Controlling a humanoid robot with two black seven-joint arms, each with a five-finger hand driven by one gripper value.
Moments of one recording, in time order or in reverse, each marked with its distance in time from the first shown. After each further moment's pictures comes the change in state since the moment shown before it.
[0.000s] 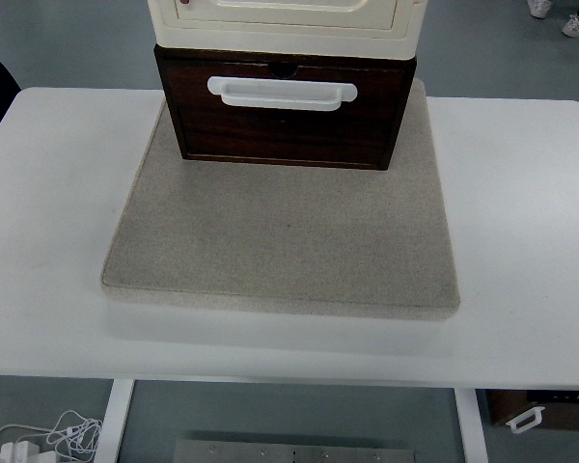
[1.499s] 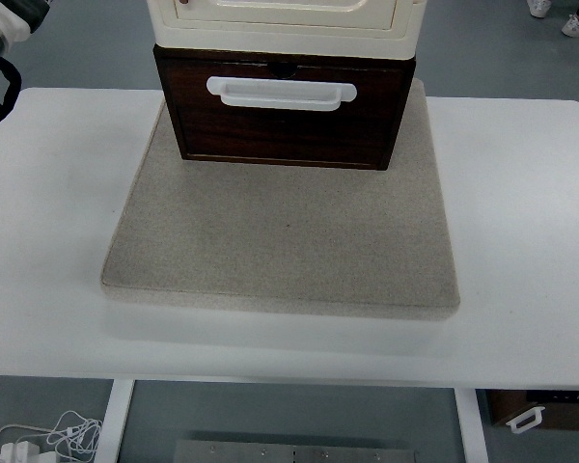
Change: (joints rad) left arm 0.208 -0.130 0.054 0.675 -0.339 -0.073 0.101; right arm 0.000 0.000 0.000 0.000 0.000 0.000 0.000
